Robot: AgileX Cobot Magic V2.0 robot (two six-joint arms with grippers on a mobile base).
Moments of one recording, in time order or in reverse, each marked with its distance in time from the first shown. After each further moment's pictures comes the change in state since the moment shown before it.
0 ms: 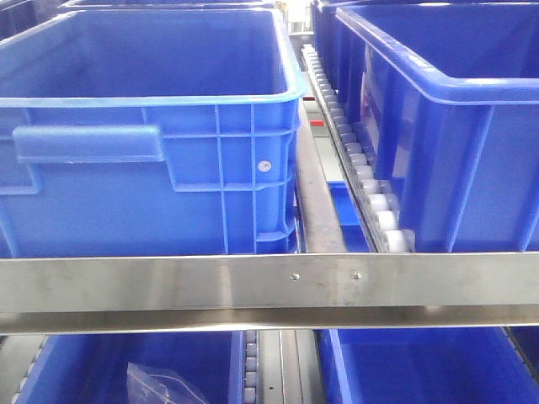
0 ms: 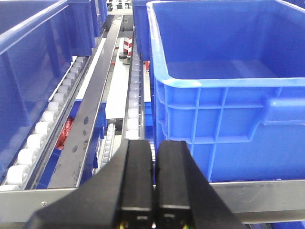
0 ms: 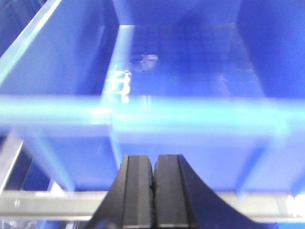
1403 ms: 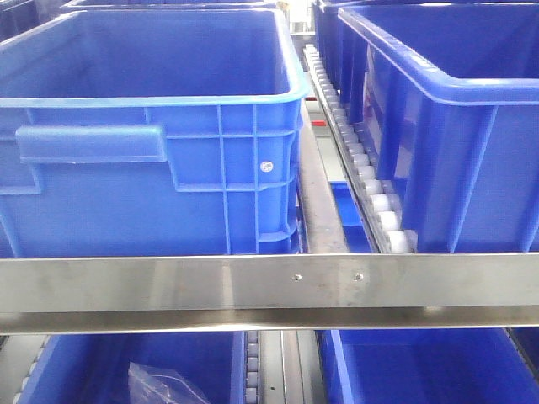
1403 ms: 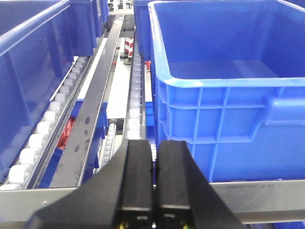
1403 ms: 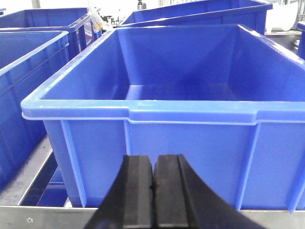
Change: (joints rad) left arm 0.000 0.000 0.000 0.000 0.000 0.000; right arm 0.000 -0.549 0.232 0.002 0.031 0.000
